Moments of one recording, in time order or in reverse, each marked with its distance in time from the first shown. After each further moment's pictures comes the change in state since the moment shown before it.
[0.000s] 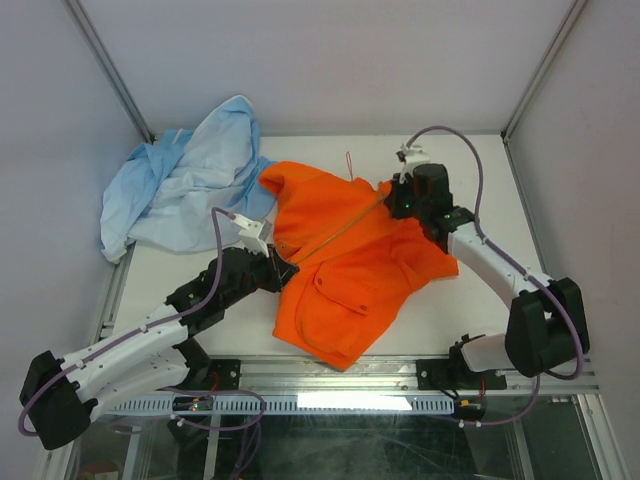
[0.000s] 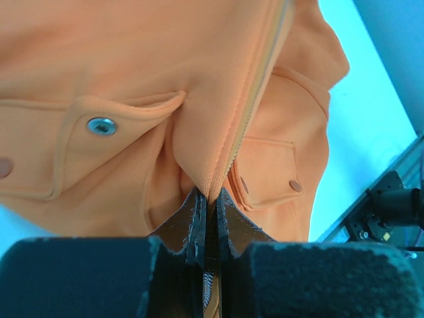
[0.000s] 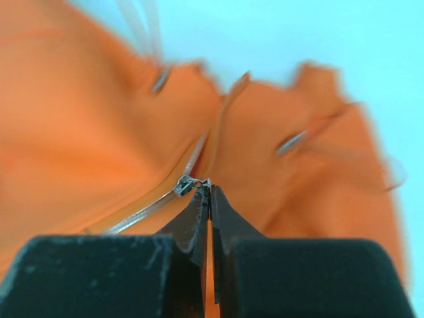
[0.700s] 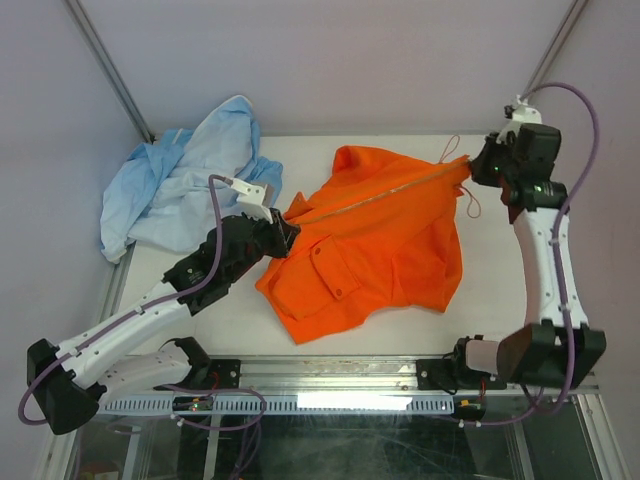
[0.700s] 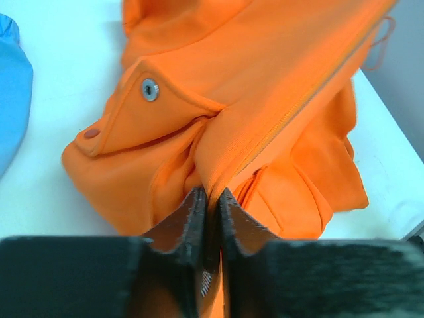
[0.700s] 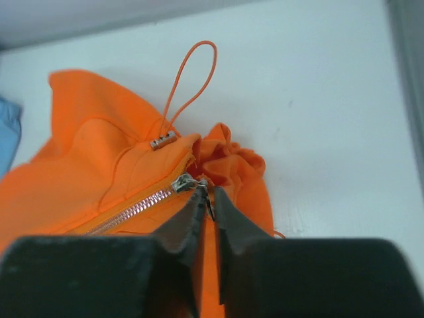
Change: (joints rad) left arm -0.002 0.135 0.312 -0.073 -0.156 0.140; right arm -0.471 -0.055 0.388 -0.434 -0.134 -0.051
